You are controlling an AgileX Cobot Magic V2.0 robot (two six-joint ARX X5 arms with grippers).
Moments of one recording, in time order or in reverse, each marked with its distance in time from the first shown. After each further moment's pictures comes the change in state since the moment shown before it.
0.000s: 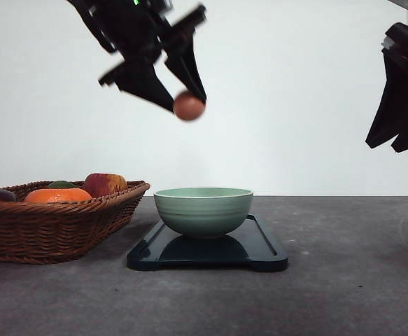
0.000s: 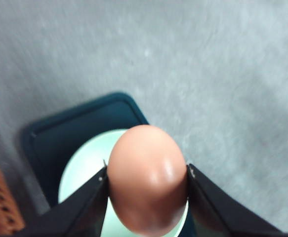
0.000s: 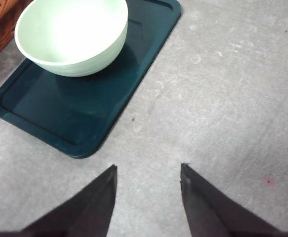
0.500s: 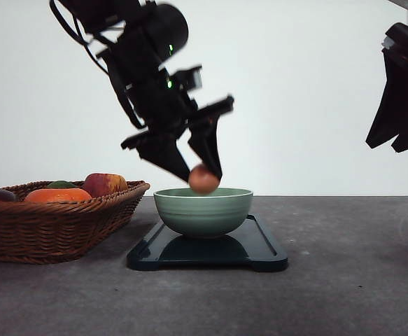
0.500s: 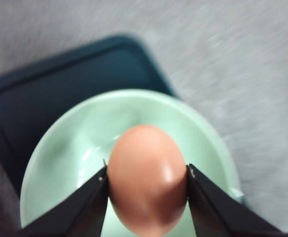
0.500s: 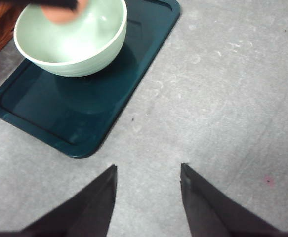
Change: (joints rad) left_arx -0.049 0.216 0.000 0.055 -0.084 0.000; right_arx 0.000 0.000 0.000 0.000 0.000 0.001
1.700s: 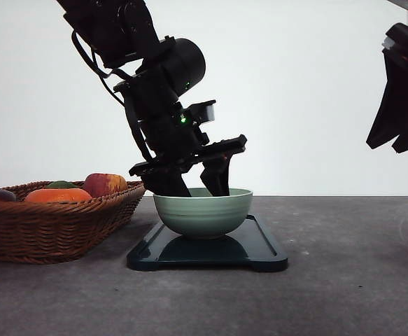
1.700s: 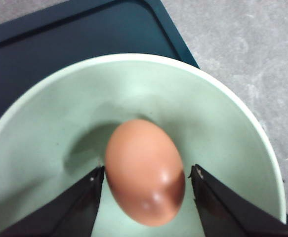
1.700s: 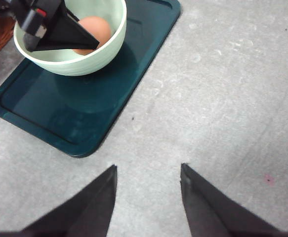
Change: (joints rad) left_arx -0.033 0.088 0.000 0.031 -0.047 -0.007; right_arx 0.000 0.000 0.000 -0.003 0.000 0.000
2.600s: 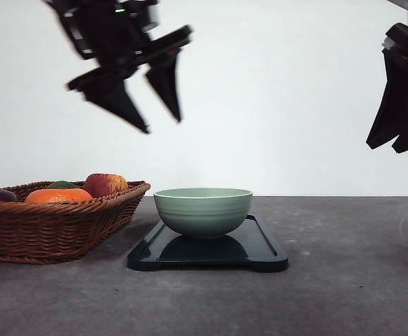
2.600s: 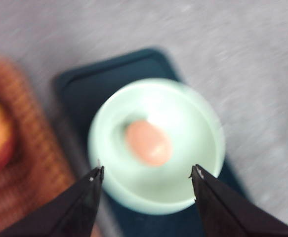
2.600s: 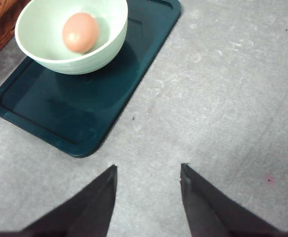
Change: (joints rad) left_arx 0.088 -0.422 -0.152 -0.153 -0.003 -0.023; right_arx 0.000 0.000 0.000 0.000 0.000 0.000
